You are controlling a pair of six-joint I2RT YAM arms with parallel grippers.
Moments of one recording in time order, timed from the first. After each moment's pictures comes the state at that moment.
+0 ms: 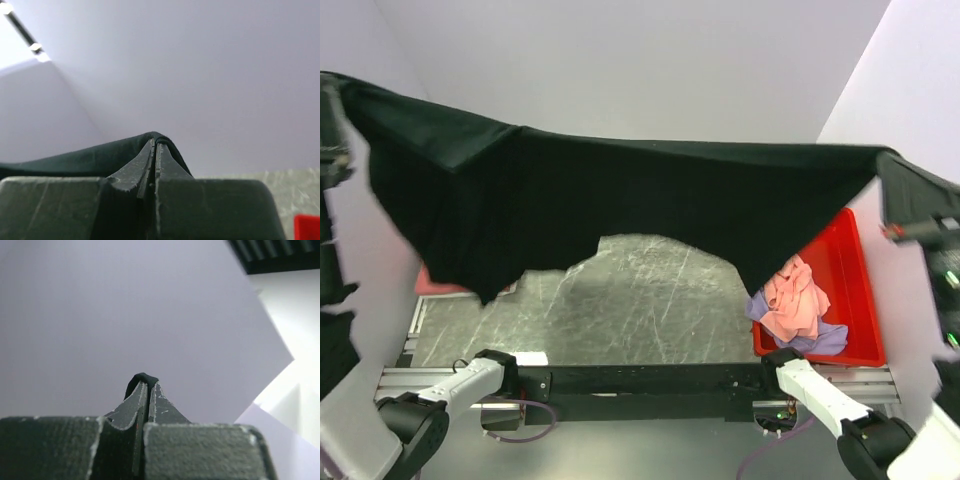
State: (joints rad) left arm -0.23 1.02 2.16 -0.53 -0.37 -0.70; right arm 0.26 0.88 2.03 -0.76 0.11 0.45
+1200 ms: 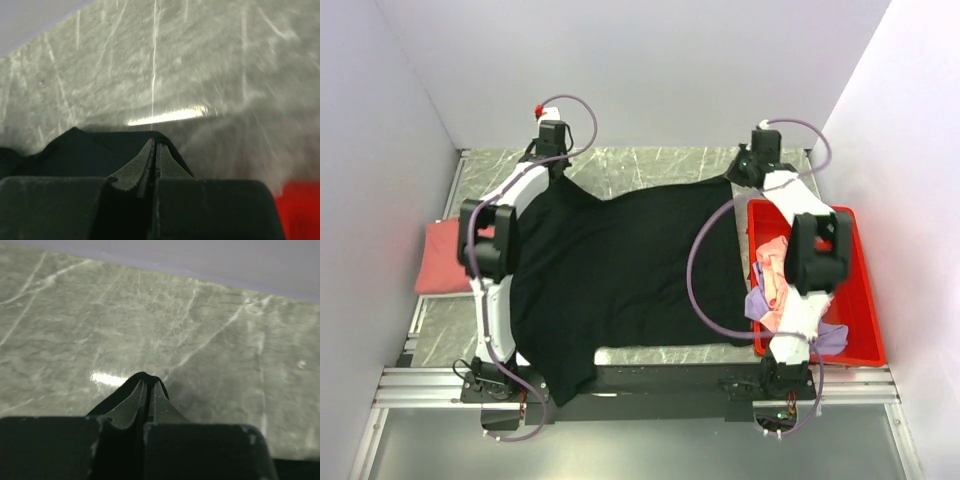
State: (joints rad) left arm -0.21 2.10 1.73 -0.17 -0.36 -0.25; right arm 0.05 1.90 1.49 -0.24 -0.10 0.50
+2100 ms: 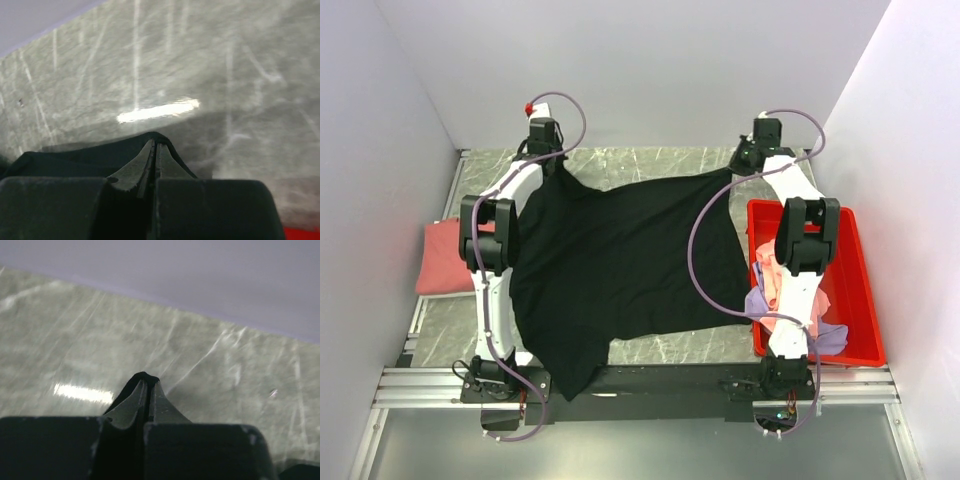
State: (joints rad) left arm -0.14 2.24 1.83 -0.08 -0.21 -0.32; right arm 0.00 2.20 1.86 -0.39 -0.14 0.43
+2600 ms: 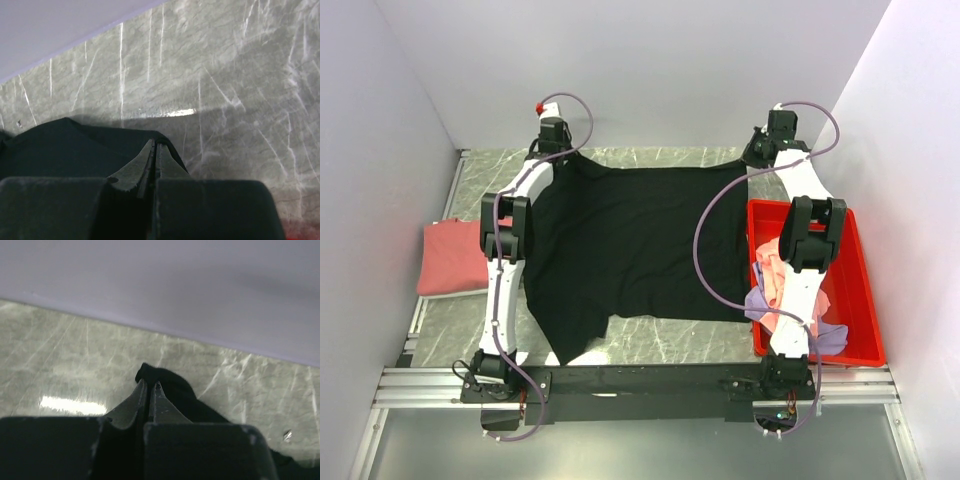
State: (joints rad) left arm -0.15 2.54 2.17 -0.07 -0.17 -0.33; right arm -0.06 2.25 1.99 -0.45 -0.15 0.40
